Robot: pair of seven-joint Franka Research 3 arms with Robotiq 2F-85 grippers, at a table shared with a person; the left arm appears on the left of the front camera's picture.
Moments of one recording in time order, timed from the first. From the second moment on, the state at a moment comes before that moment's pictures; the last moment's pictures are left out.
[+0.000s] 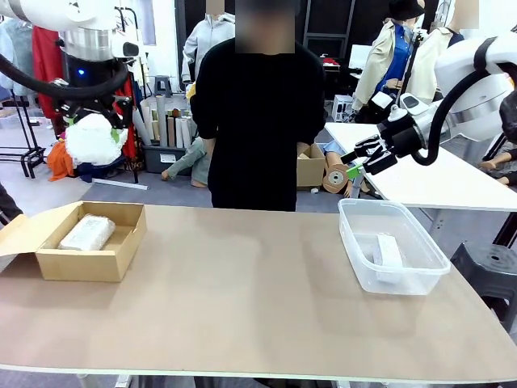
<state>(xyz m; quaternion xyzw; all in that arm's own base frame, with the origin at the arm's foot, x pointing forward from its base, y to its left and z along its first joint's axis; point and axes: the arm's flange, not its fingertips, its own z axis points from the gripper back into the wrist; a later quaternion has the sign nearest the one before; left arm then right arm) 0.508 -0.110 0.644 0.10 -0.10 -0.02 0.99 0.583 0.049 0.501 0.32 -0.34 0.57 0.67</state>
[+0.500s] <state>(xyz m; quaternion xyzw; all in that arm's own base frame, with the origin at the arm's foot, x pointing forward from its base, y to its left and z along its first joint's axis) 0.537 -0.097 0.591 0.08 -0.01 -0.03 1.00 0.582 0.049 0.501 0.32 -0.34 0.57 0.67</state>
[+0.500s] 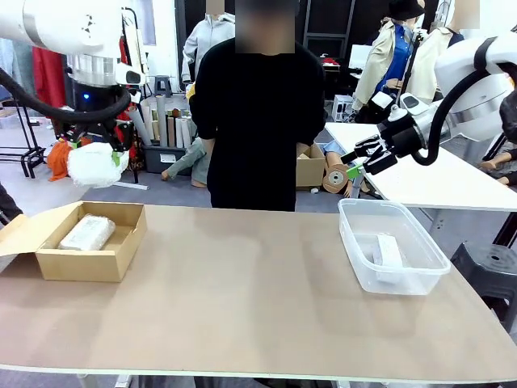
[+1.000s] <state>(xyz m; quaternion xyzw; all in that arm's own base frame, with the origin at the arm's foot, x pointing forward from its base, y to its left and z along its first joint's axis) 0.539 -0.054 0.543 0.05 0.01 0.01 1.00 0.582 0.049 0.501 0.32 -0.34 0.57 0.67</state>
